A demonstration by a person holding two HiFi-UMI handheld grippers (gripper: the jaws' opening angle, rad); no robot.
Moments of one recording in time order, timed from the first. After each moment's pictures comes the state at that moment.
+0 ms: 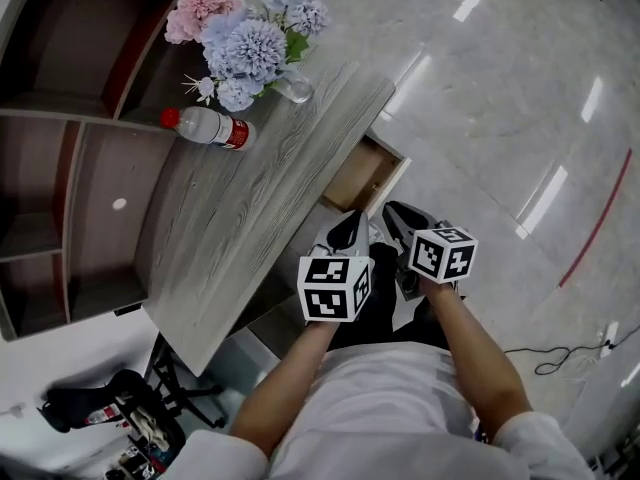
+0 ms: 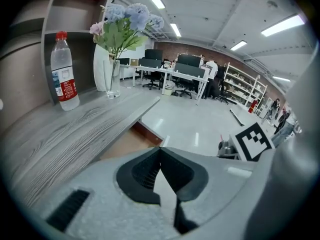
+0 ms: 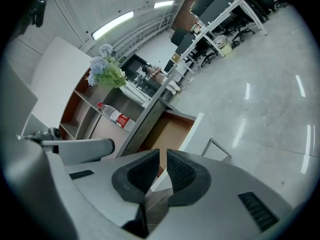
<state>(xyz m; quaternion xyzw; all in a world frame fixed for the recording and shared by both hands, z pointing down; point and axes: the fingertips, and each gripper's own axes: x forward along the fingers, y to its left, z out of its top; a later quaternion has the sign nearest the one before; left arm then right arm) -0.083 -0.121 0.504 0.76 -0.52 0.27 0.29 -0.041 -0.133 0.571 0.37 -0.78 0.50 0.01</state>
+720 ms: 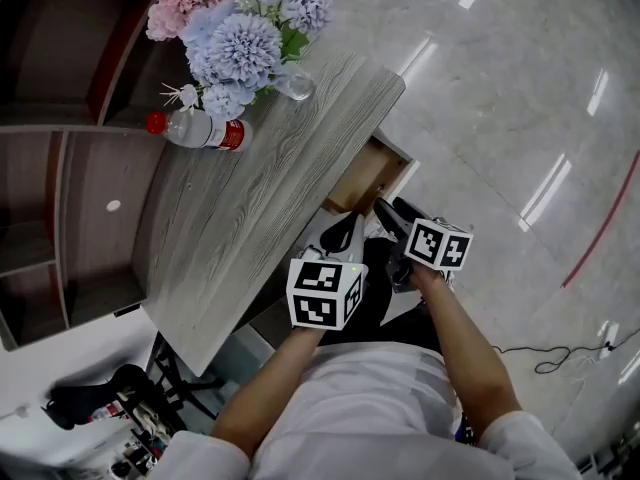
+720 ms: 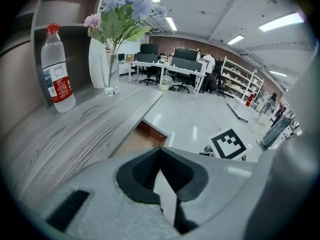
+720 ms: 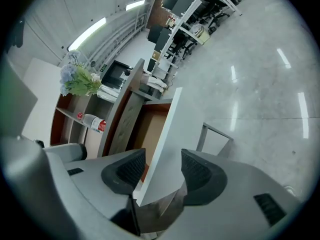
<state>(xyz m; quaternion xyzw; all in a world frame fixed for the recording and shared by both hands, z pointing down) -0.102 -0.136 0.518 0.76 -0.49 0.31 0.29 -0.064 -0.154 0.633 0.38 -0.71 0.59 -0.02</state>
